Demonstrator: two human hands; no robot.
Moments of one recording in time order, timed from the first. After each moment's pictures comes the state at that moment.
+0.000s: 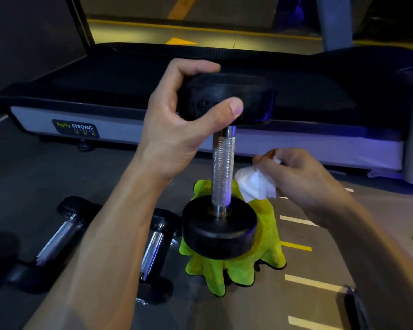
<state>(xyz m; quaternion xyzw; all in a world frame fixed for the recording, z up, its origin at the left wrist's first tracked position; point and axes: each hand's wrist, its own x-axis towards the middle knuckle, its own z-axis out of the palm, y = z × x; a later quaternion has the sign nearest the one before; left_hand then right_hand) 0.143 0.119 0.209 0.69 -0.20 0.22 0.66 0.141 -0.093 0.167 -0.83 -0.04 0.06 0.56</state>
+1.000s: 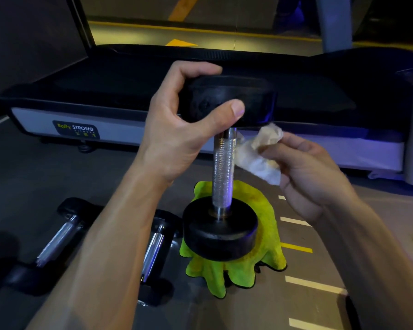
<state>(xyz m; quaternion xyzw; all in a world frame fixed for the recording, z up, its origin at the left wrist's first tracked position) 0.142 0.118 0.209 0.69 -0.20 0.21 0.66 0.138 -0.082 0.182 -0.57 0.00 0.06 0.82</state>
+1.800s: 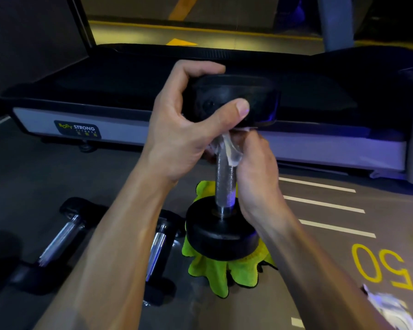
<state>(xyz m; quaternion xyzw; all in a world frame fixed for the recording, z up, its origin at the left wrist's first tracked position) 0.143 0.118 0.208 0.69 -0.20 0.22 0.66 0.134 -0.006 0.174 -0.69 -0.02 -0.08 0.72</state>
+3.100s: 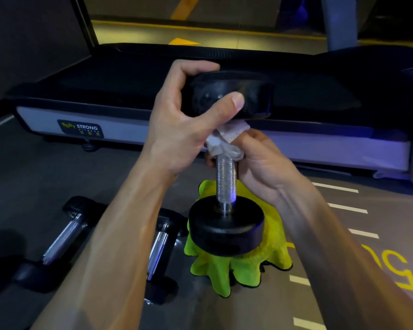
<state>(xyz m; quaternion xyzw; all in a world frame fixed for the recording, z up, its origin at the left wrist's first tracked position) 0.148 0.123 0.209 0.70 -0.17 0.22 0.66 0.157 -0.017 0.178 -0.56 -0.10 0.14 0.81</state>
